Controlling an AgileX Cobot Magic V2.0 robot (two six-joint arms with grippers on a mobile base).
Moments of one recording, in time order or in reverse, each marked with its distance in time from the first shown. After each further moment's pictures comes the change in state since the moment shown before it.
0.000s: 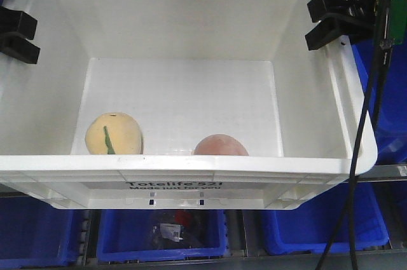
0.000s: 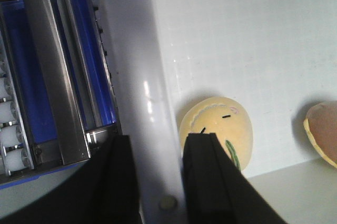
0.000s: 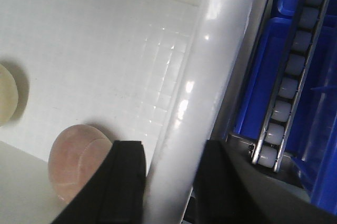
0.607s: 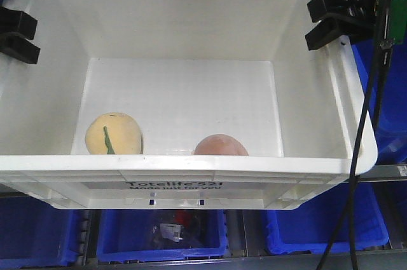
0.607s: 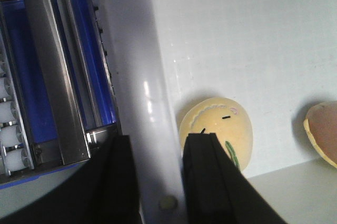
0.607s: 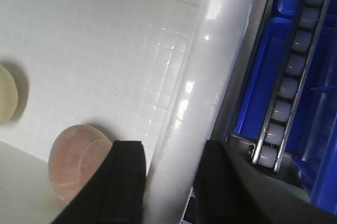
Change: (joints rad) left arm 0.000 0.000 0.000 0.000 0.000 0.000; right arm 0.000 0.000 0.000 0.000 0.000 0.000
